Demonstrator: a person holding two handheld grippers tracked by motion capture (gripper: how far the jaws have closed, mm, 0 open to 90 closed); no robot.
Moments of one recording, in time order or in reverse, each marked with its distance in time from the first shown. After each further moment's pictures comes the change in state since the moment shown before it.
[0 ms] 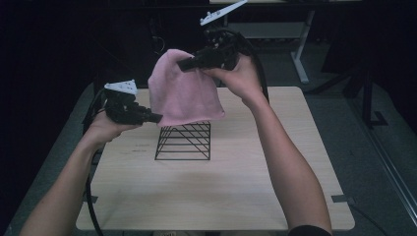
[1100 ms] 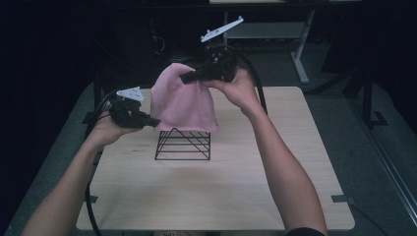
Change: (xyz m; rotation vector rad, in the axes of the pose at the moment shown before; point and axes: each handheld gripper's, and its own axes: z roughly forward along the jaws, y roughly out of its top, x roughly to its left) left arm 0.006 -0.015 0.017 0.125 0.087 0.032; right arm -0.015 -0.033 0.022 0.026 0.038 0.062
